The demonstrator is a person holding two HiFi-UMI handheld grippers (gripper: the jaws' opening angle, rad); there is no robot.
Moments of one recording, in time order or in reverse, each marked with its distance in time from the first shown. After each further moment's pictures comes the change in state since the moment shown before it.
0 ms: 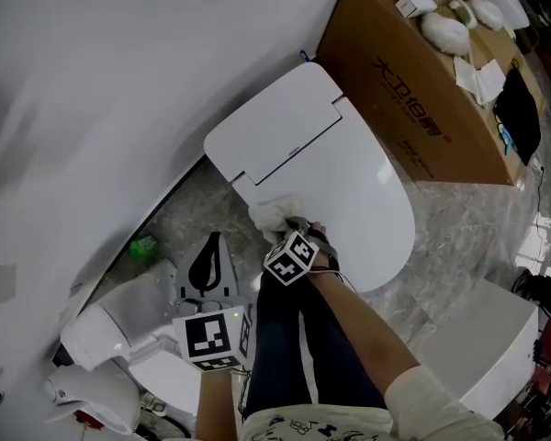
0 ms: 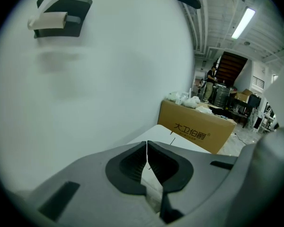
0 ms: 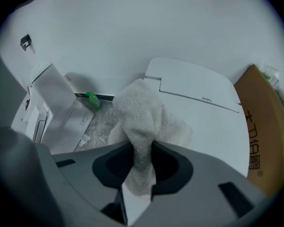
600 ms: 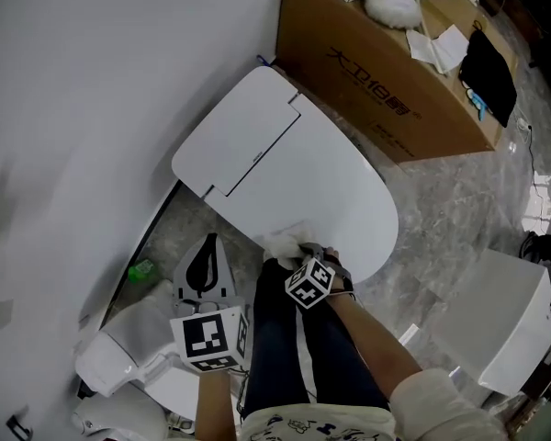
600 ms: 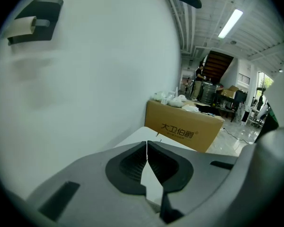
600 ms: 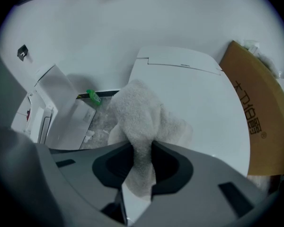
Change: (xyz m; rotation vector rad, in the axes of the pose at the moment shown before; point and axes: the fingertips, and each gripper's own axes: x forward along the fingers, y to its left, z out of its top) left arm 0.020 -0.061 0.019 0.092 -0.002 -0.126; right arm -0.029 0.005 -0.113 0.140 0.013 0.021
